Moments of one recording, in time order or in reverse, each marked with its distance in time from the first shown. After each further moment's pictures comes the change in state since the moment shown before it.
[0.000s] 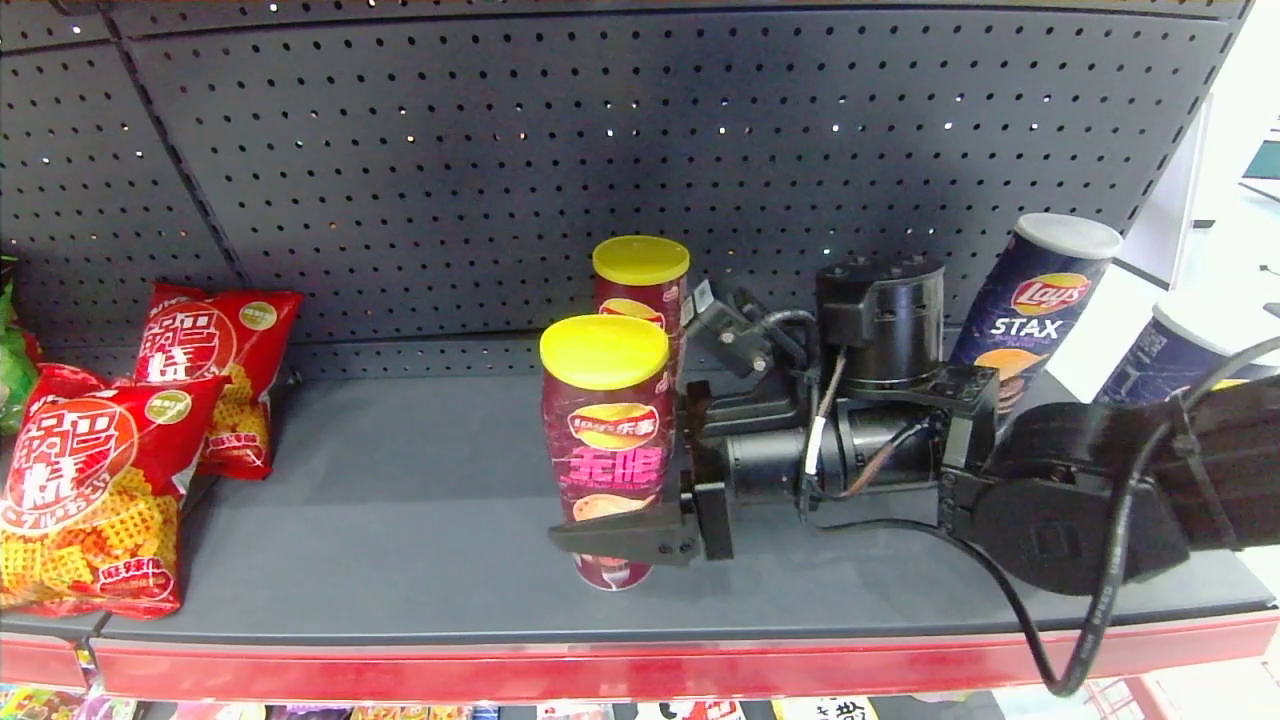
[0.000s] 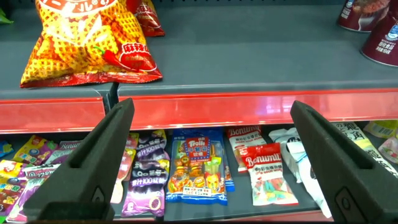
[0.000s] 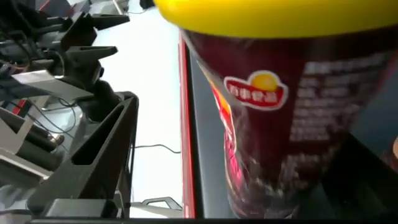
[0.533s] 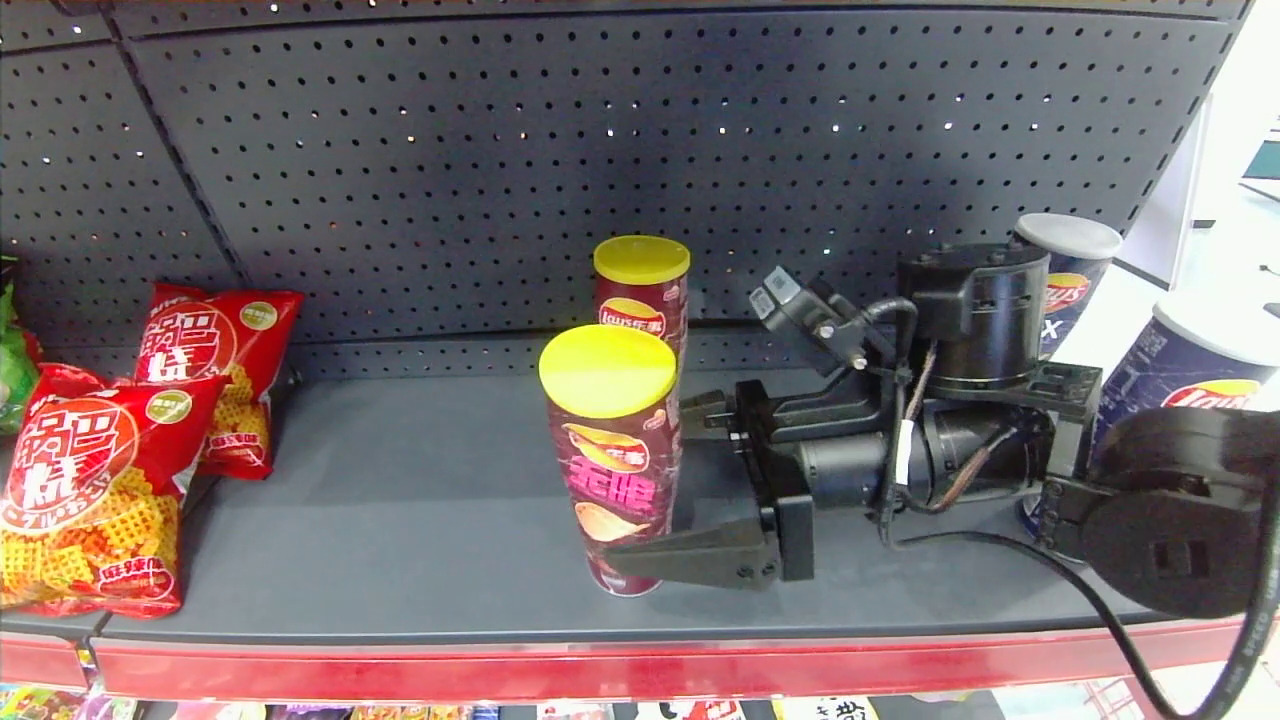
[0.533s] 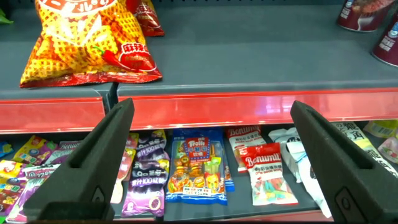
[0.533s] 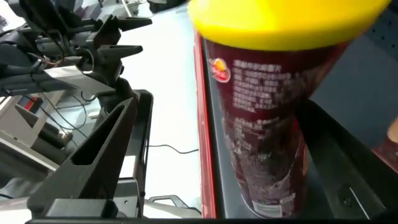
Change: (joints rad) left arm 0.000 0.000 0.000 0.000 0.000 0.000; right arm -0.029 -0.116 0.102 0.010 0.065 -0.008
